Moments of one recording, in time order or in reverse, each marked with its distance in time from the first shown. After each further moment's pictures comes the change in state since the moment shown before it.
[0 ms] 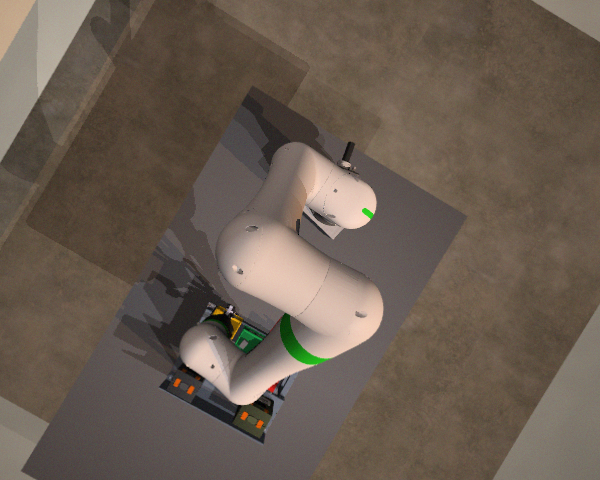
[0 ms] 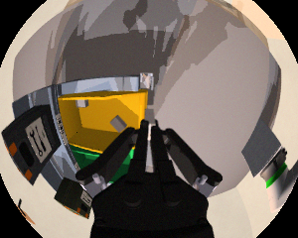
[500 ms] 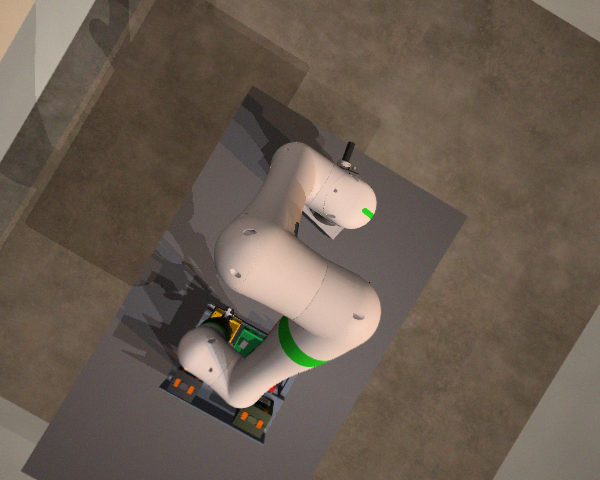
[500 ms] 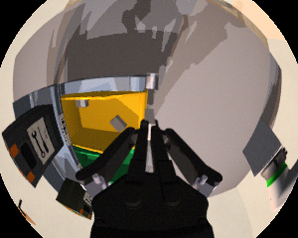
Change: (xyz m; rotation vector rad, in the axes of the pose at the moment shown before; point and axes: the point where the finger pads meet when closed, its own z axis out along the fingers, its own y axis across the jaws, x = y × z) arm 0.000 -0.009 0.000 0.000 0.000 0.000
